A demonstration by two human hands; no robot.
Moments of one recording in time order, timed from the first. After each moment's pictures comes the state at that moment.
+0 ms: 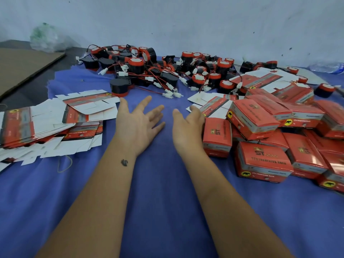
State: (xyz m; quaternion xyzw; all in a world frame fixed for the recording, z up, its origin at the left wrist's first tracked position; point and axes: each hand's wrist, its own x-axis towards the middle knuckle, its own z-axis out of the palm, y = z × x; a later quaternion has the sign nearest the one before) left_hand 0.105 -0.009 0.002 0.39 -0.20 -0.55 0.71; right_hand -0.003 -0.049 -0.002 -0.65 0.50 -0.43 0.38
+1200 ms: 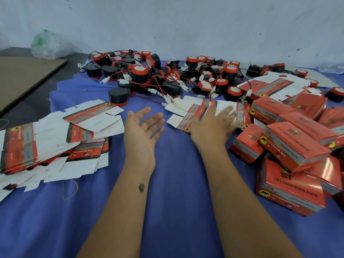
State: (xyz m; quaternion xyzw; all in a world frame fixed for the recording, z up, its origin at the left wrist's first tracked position) left_hand 0.104 -0.018 0.001 0.46 -0.16 -0.40 0.78; right_hand -0.007 -0.122 -0.002 -0.71 0.67 -0.21 0.09
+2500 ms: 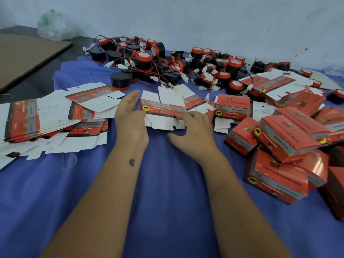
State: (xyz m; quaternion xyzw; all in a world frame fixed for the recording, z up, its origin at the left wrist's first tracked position) left_hand 0.108 -0.017 -0.001 0.51 -0.15 -0.28 0.80; right_hand -0.028 -0.075 -0.018 -0.85 0.43 -0.23 0.19
